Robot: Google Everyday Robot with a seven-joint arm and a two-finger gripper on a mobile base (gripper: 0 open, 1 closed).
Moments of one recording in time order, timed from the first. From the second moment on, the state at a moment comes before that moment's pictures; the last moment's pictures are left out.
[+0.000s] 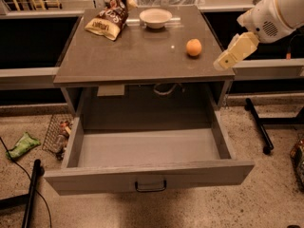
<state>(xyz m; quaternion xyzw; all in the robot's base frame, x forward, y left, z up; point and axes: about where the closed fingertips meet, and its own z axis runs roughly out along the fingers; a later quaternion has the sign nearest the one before) 0.612 -0.199 0.957 -0.49 0.79 0.08 0.36</state>
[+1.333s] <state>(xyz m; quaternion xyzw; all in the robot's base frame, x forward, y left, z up) 0.718 -0.198 0.867 -0.40 0.81 0.10 0.42</state>
